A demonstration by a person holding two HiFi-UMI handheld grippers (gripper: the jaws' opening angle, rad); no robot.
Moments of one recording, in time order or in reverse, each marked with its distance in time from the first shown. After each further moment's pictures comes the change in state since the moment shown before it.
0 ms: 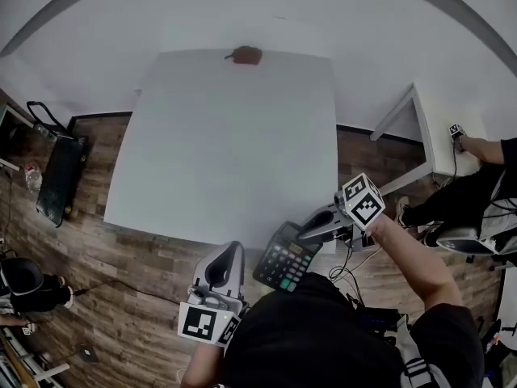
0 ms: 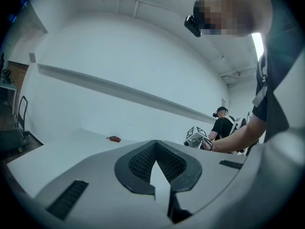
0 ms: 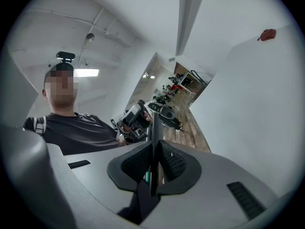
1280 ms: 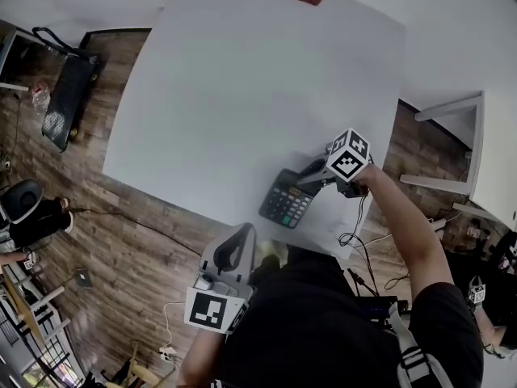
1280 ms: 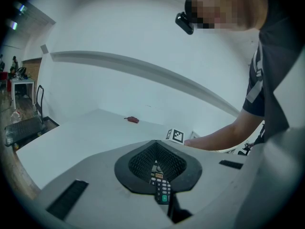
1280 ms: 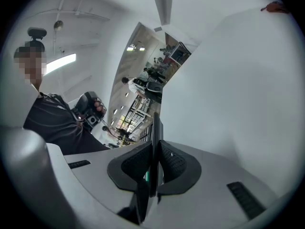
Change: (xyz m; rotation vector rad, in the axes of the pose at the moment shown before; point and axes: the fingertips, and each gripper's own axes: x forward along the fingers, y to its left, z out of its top) left arm 0.077 0.067 -0.046 -0.112 0.223 0.203; right arm 0.020 -0.241 0.024 0.062 0.363 -0.056
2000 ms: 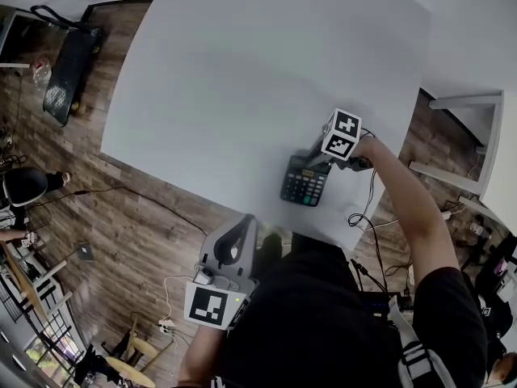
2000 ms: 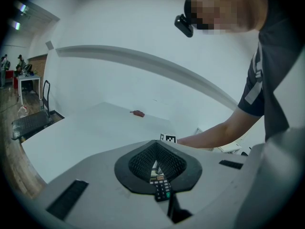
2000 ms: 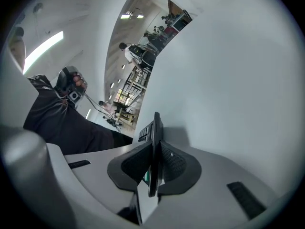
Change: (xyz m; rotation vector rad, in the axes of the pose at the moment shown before) left arm 0.012 0.001 -0.011 -0.047 0.048 0.056; right arm 0.020 -0.071 -0.053 -0.055 0.363 -0.038
